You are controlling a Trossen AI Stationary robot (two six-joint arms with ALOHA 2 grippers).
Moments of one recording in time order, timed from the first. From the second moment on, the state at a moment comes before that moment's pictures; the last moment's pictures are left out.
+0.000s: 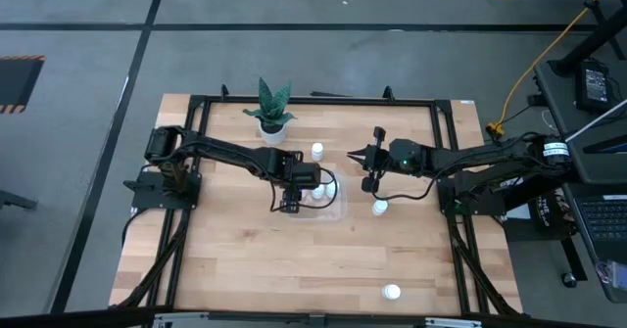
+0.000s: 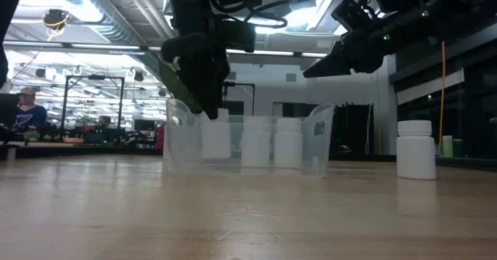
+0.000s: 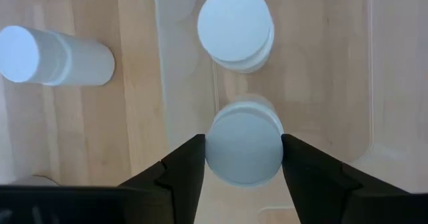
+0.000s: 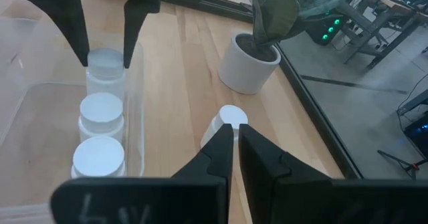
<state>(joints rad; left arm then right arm) -0.03 1.81 1.34 -0.80 -0.17 0.02 -0.10 1.21 0.52 0.34 0.23 -0.27</state>
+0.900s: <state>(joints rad) -0.04 1.80 1.34 -0.77 -0.19 0.07 -0.10 1.21 0.52 0.34 0.23 -0.27</state>
